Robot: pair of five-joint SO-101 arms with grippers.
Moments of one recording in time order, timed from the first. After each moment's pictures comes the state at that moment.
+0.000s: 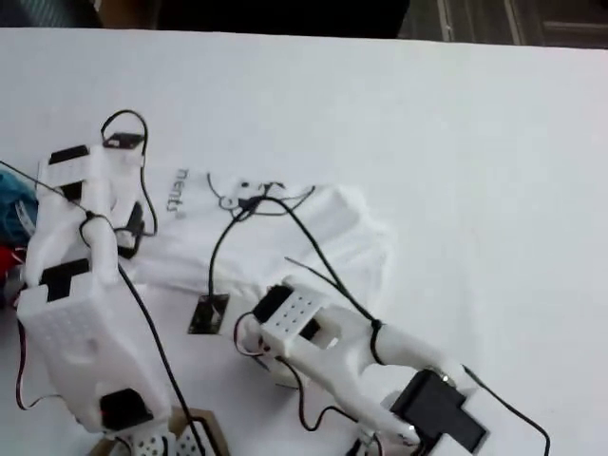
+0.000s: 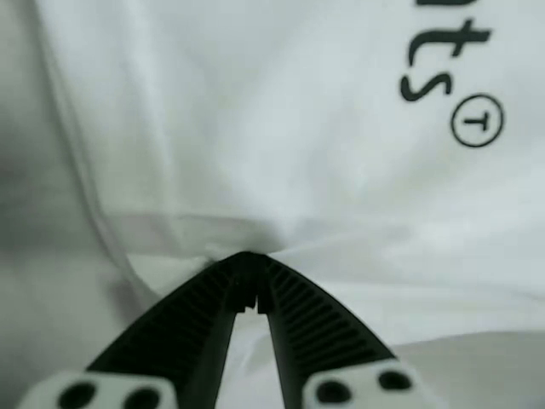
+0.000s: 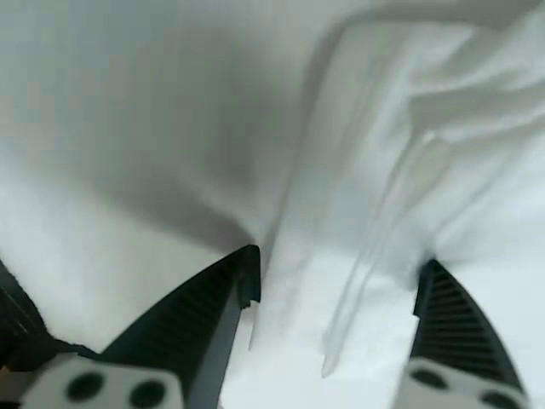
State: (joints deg) left arm -25.6 31.7 -0.7 77.8 -22.8; right arm -54.5 -2.2 47.8 67.8 28.6
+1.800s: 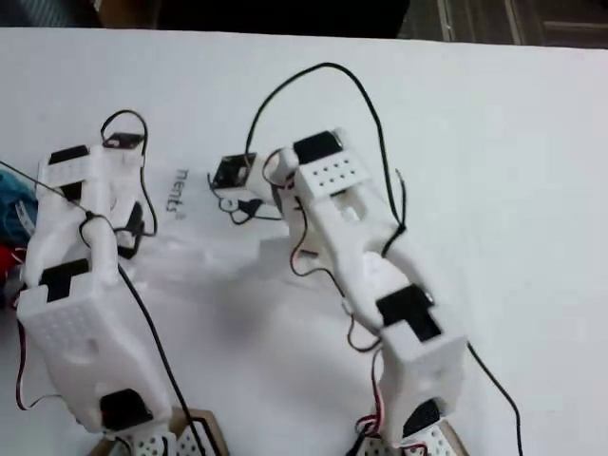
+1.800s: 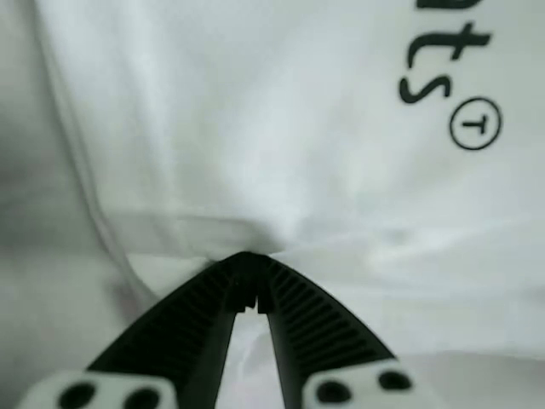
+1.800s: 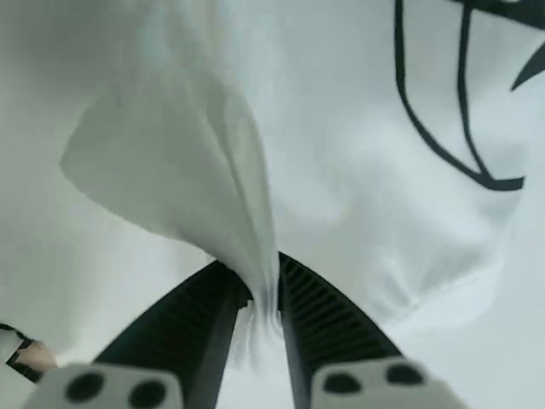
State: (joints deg) left arm -25.6 31.7 -0.7 77.8 -22.8; right arm -29.1 22.8 -12.7 93.0 53.1
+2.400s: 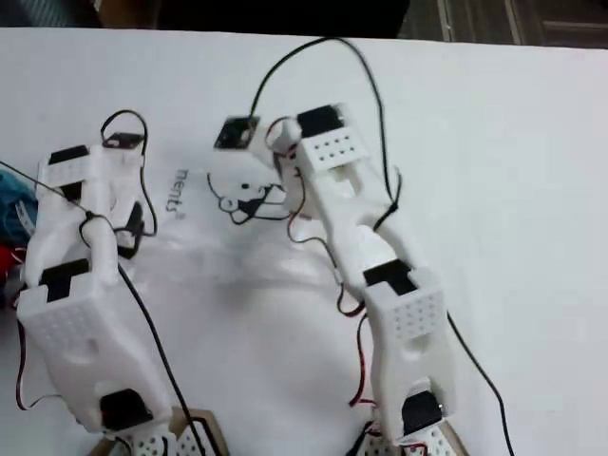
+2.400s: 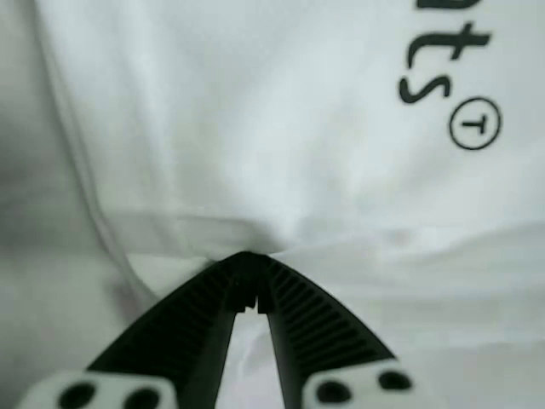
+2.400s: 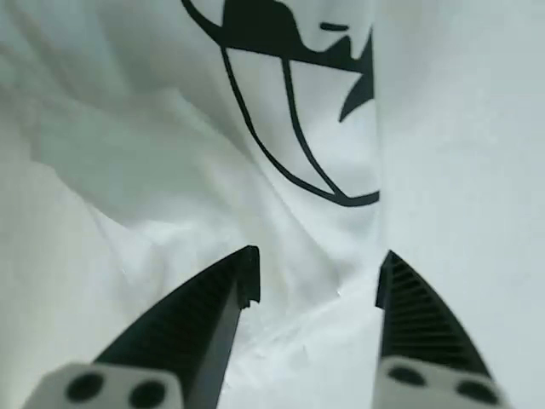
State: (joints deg) left arm -25.6 31.7 -0.7 77.8 -22.8; right arm -24.7 36.1 -35.8 94.9 51.9
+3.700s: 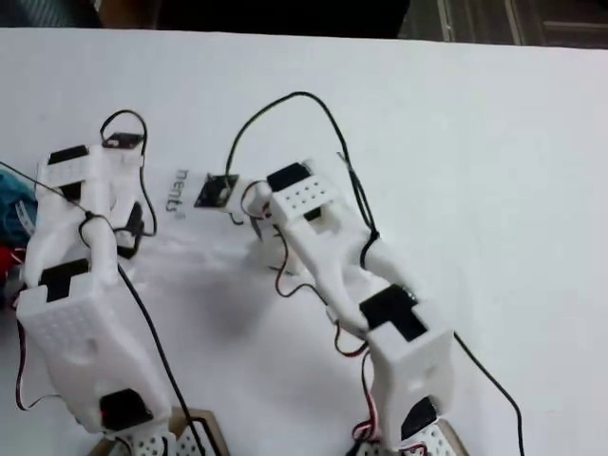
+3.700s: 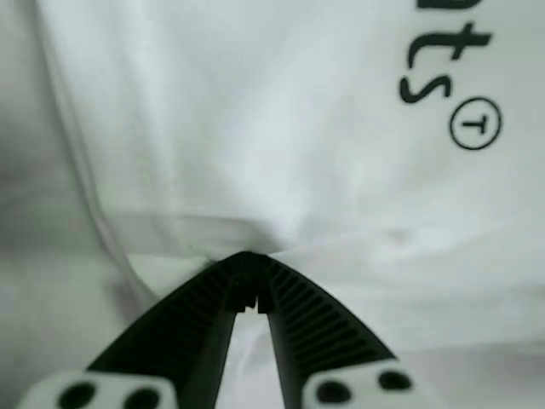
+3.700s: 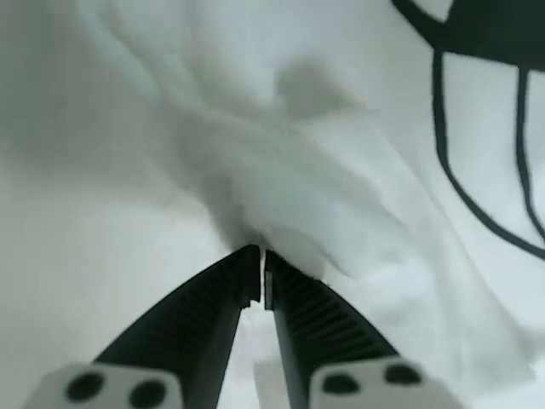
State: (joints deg) left arm -25.7 31.7 -0.7 77.8 -22.8; right arm -33.7 23.4 0.4 78.1 43.1
